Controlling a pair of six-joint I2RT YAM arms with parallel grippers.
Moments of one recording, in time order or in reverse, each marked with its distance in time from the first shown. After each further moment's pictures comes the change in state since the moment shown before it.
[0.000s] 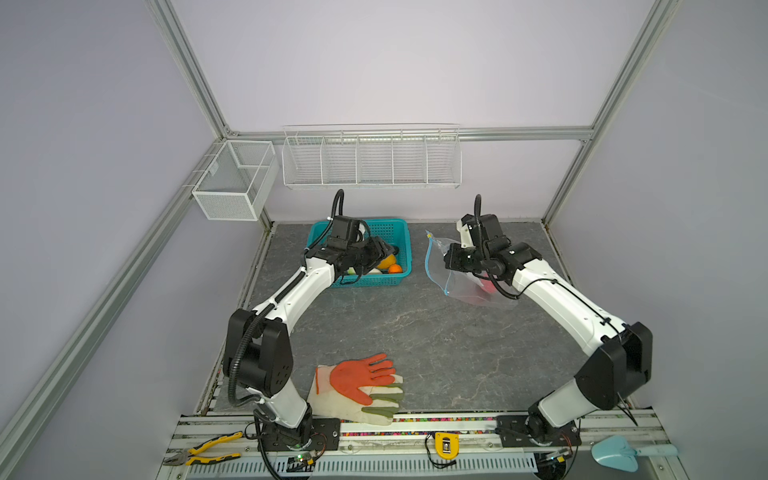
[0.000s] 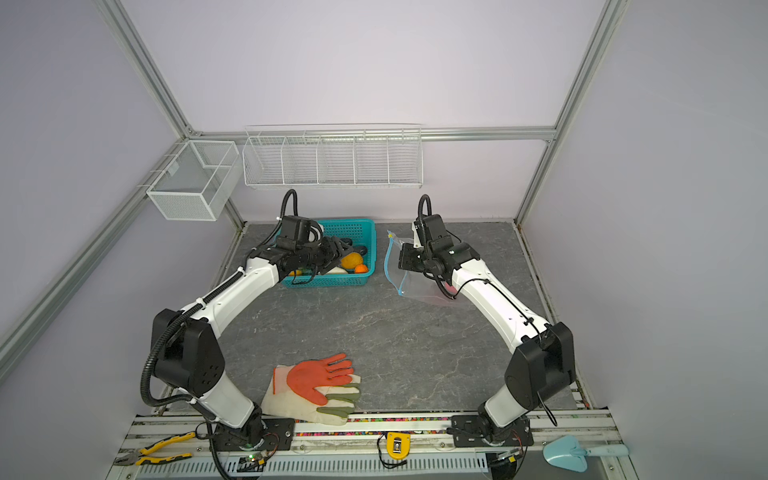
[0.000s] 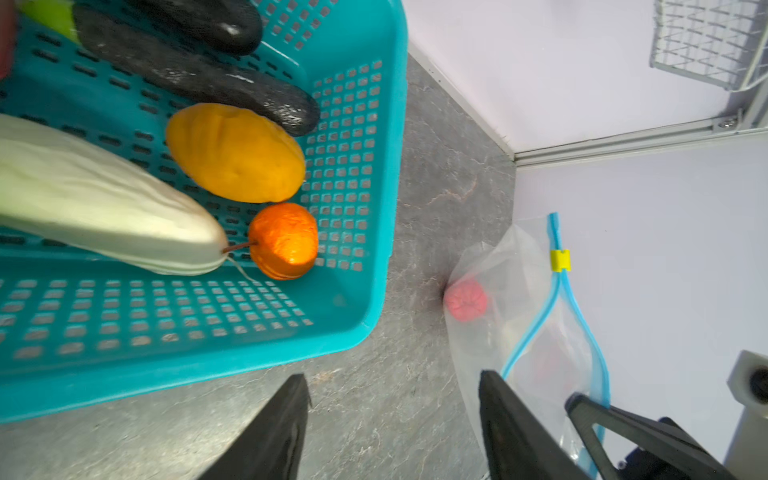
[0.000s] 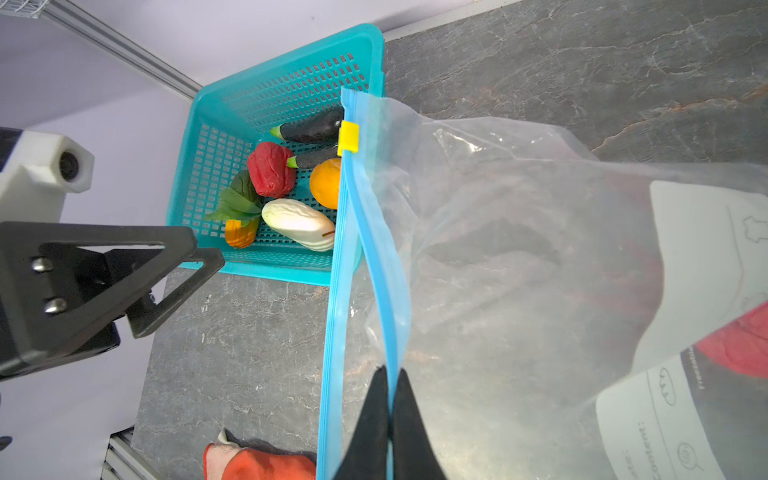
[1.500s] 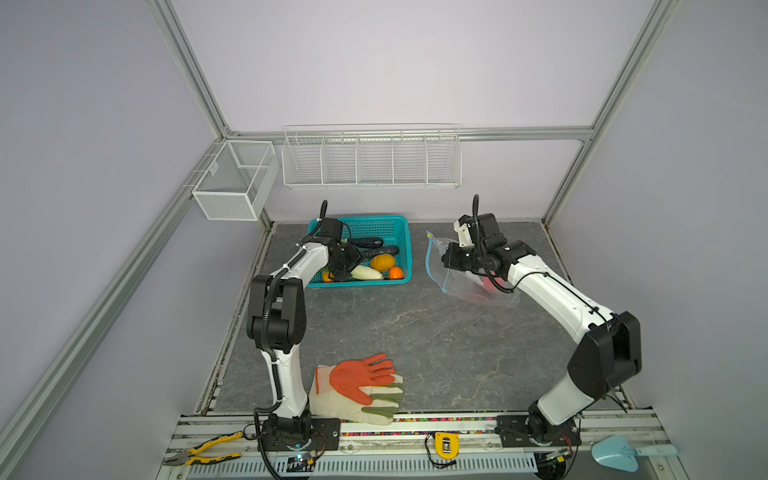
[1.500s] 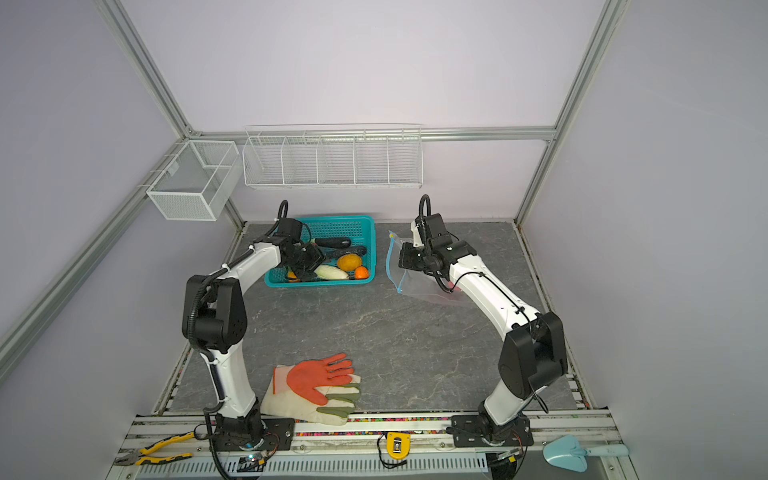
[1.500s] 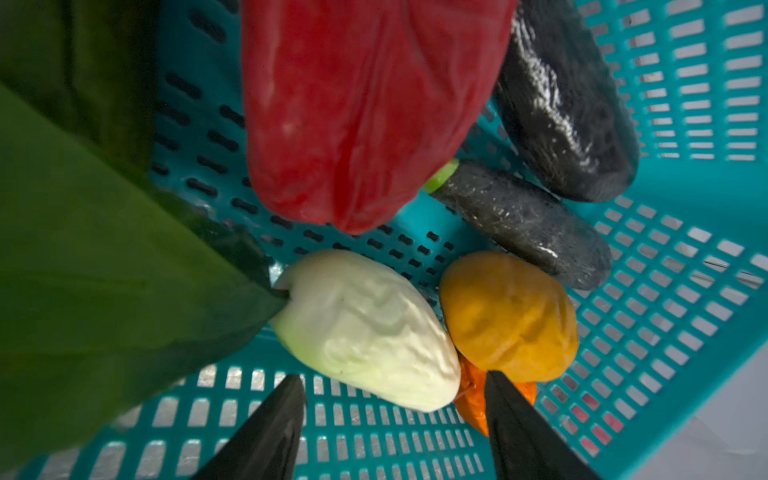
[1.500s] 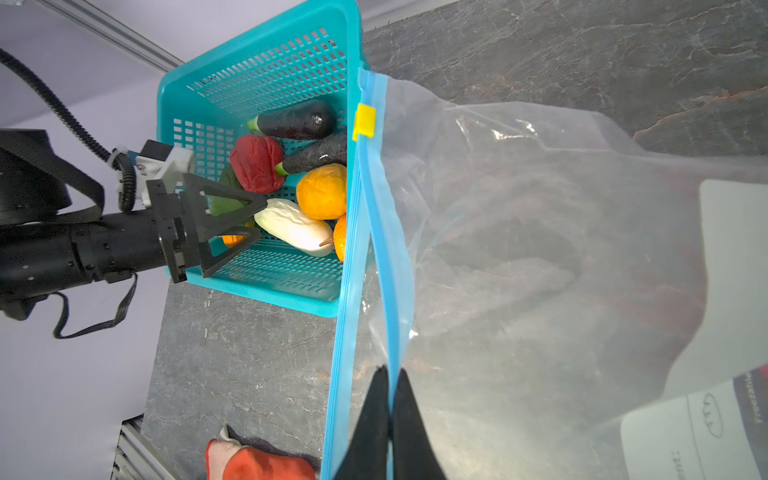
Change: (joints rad) left arm 0.172 0.347 0.193 -0.216 -0.088 0.019; right arm -0.041 0.066 0.006 0.035 -0.082 -0.022
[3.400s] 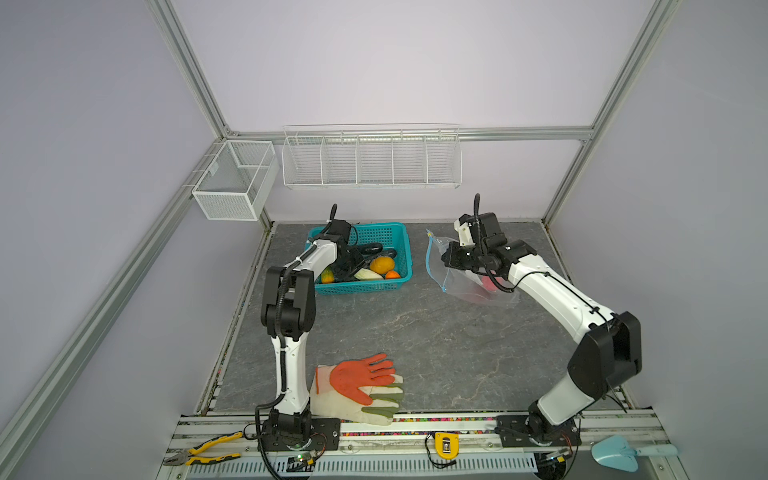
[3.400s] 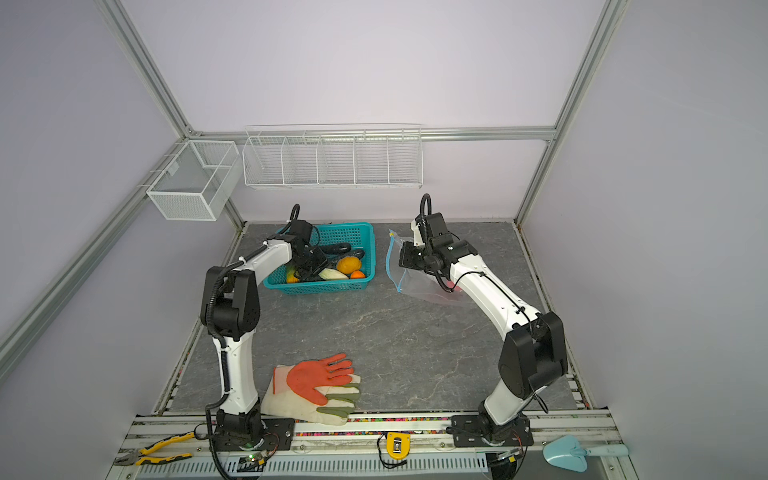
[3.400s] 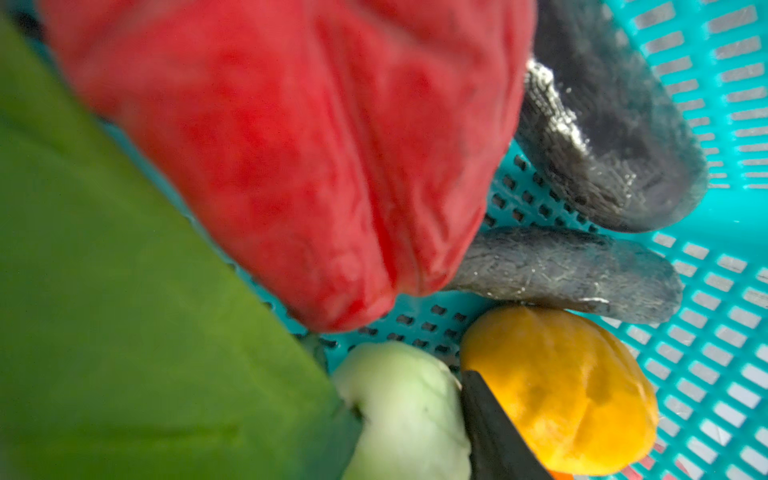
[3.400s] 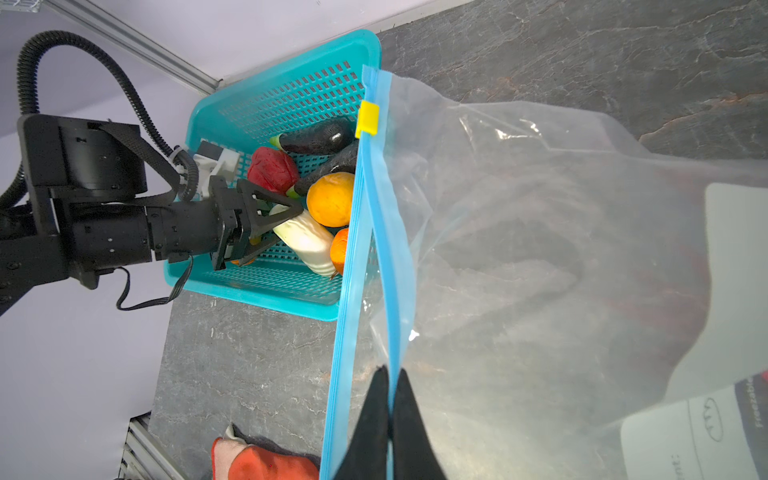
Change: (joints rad) left arm -0.025 0.142 0.118 -0.069 -0.056 0.008; right arm -0.005 0.000 0.002 0.006 -0.013 0.000
